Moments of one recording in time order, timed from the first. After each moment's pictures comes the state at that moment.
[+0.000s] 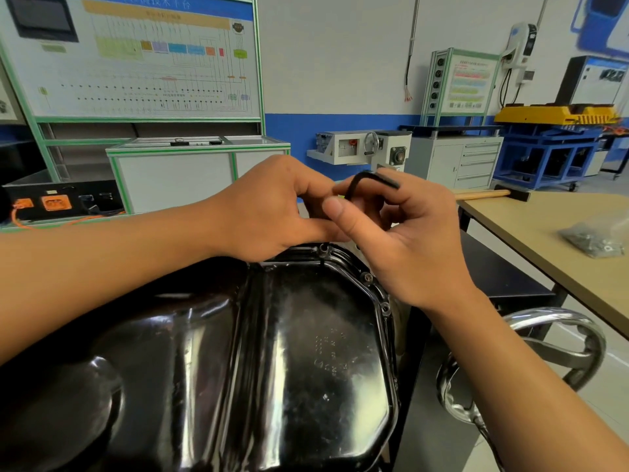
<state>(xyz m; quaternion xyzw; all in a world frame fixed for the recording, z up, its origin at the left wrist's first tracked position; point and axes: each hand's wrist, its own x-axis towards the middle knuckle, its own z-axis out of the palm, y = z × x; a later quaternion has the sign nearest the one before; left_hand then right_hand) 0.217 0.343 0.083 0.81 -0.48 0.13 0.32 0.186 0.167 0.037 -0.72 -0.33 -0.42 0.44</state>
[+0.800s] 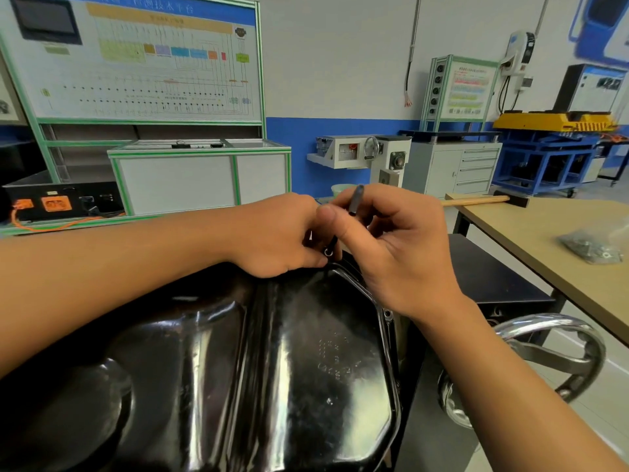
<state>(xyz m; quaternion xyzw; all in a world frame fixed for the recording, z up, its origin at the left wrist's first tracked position) 0.226 0.341 0.080 0.90 -0.42 0.04 0.14 0.188 0.179 0.034 -0.70 -0.34 -0.43 0.45</state>
